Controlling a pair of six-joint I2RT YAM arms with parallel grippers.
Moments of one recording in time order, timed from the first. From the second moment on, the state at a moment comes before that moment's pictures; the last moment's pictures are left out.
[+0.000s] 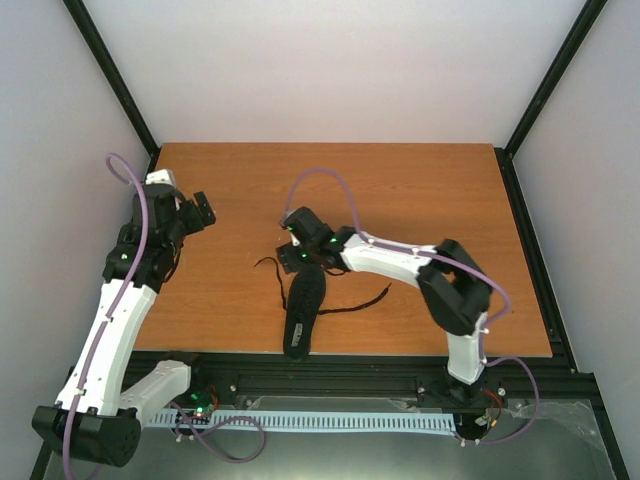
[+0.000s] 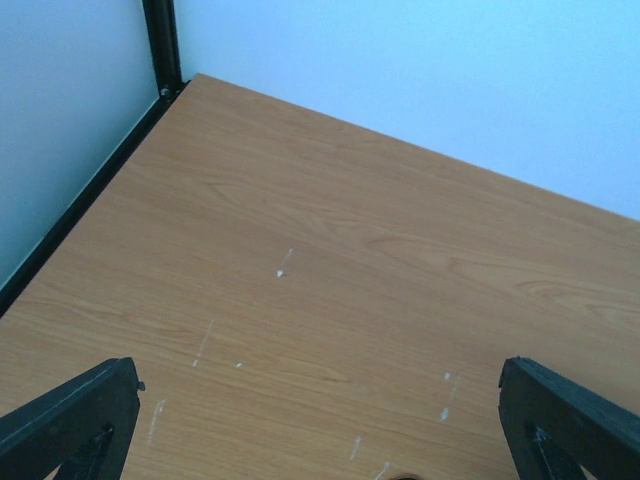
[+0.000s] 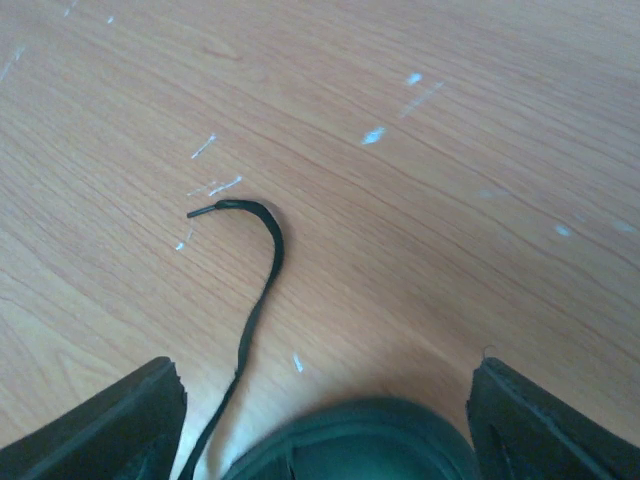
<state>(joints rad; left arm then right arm) -0.14 0.95 1.07 -0.65 -0.26 -0.38 0.90 1.89 1.34 -0.32 0.01 0.32</state>
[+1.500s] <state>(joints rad) -0.29 0.93 0.61 -0.24 0.21 -0.54 0.88 1.54 1.12 -0.29 0.12 0.38</state>
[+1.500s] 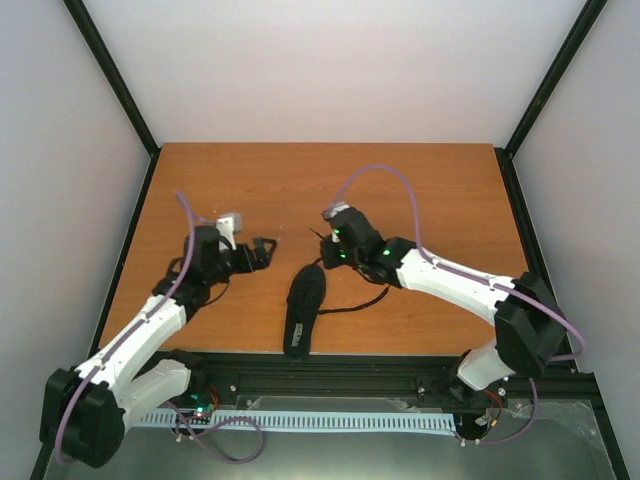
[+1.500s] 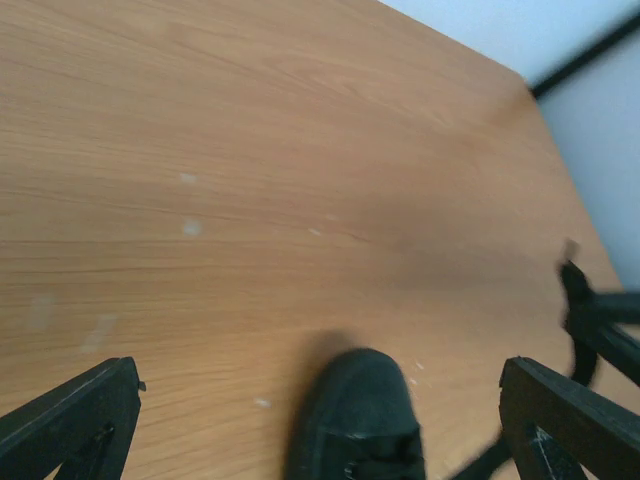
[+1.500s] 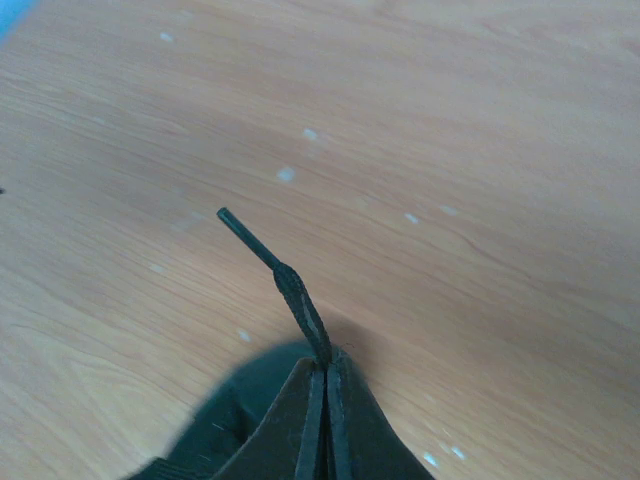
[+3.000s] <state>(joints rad) -0.68 1.30 0.50 0.30 0.58 -0.32 0.75 1.15 0.86 -0.24 -0.03 0.52</state>
